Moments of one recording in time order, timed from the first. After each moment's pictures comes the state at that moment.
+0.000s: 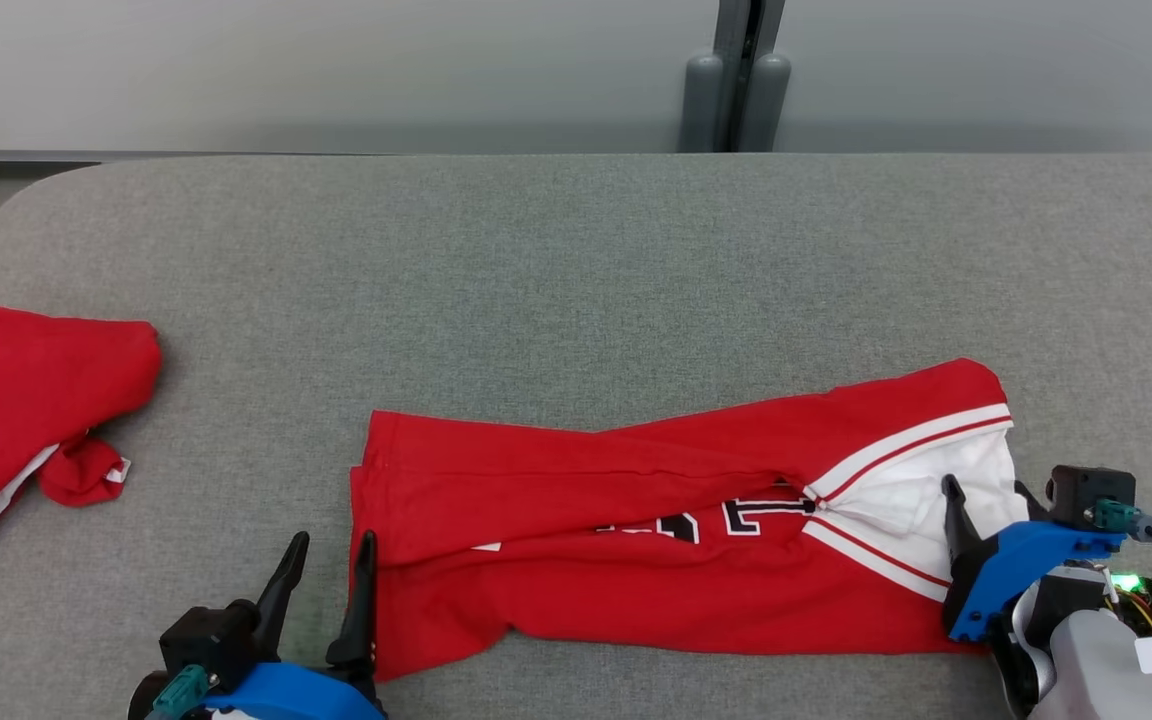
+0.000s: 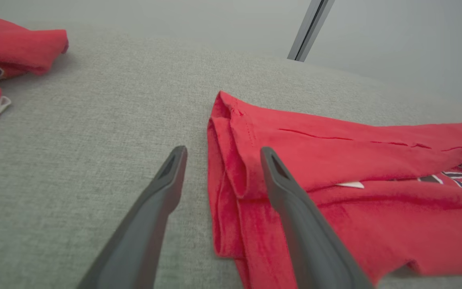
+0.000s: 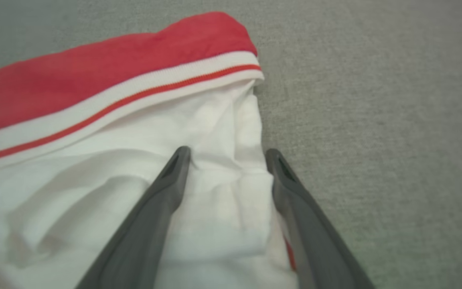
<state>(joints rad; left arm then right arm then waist) -0.07 0.16 -0.24 0.43 -0.42 -0.13 -0.26 -0.42 -0.06 -0.24 0.88 -0.03 0.13 -0.08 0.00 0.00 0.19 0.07</state>
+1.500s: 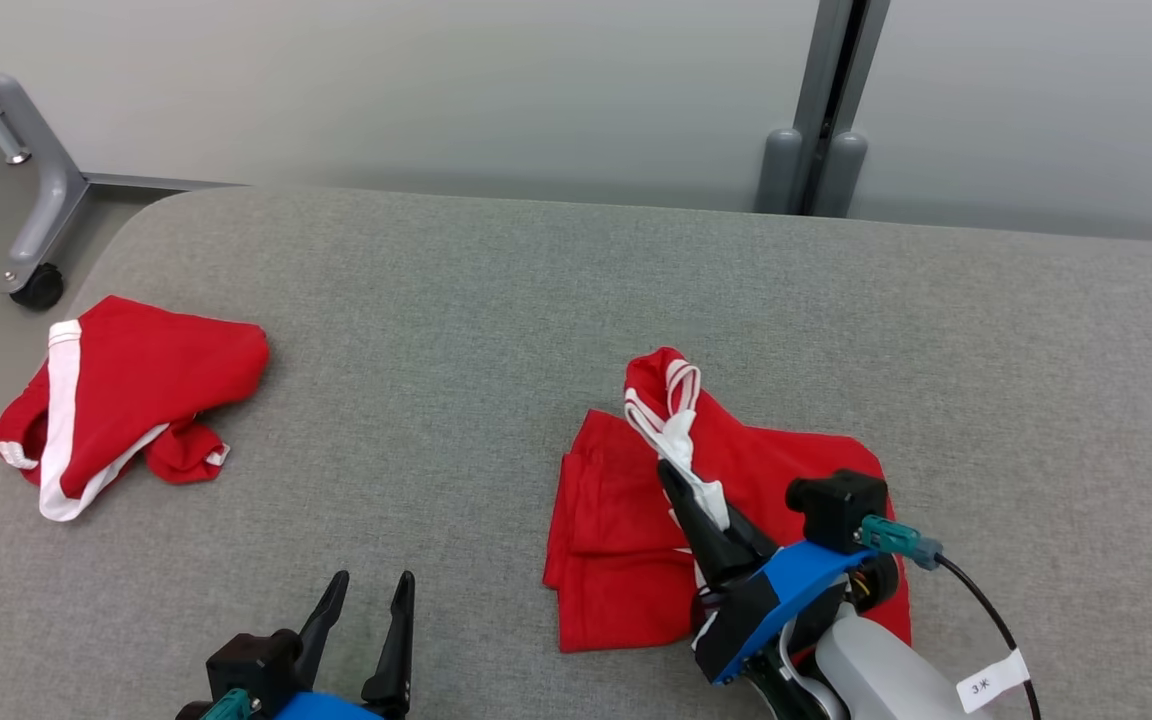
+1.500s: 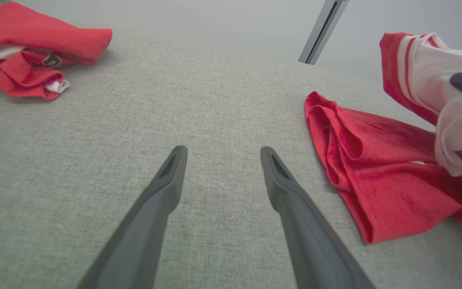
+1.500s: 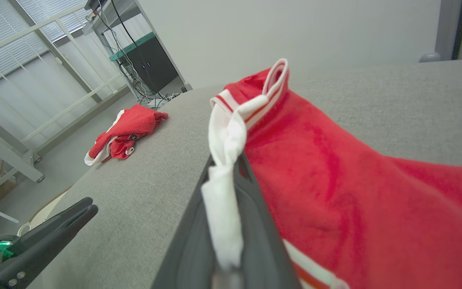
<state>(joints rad) -0.06 0.15 -0.30 0.49 -0.42 -0.13 -0.26 -0.42 -0.05 0.56 0.64 0.61 0.13 -0.26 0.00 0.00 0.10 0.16</state>
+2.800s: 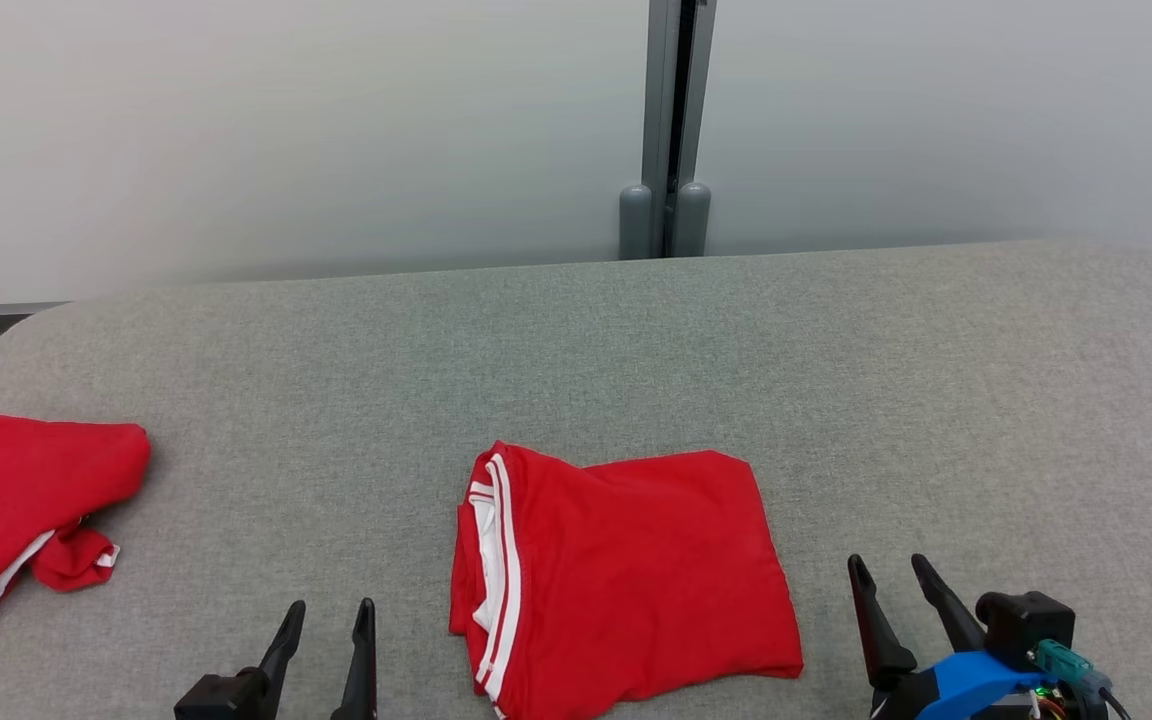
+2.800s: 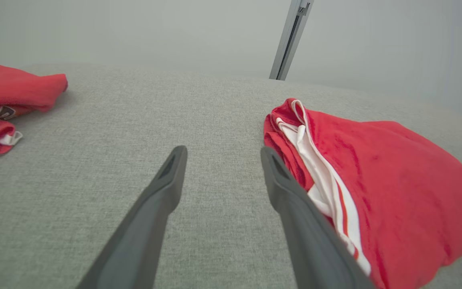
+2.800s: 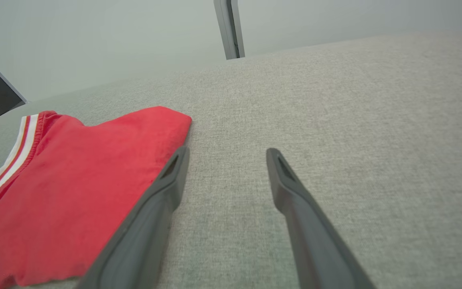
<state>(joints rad) 0.04 0.10 -0.14 0.43 -0.28 -0.13 -0.26 -0.14 -0.05 0.06 0.60 0.24 0.13 -0.26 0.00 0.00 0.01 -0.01</state>
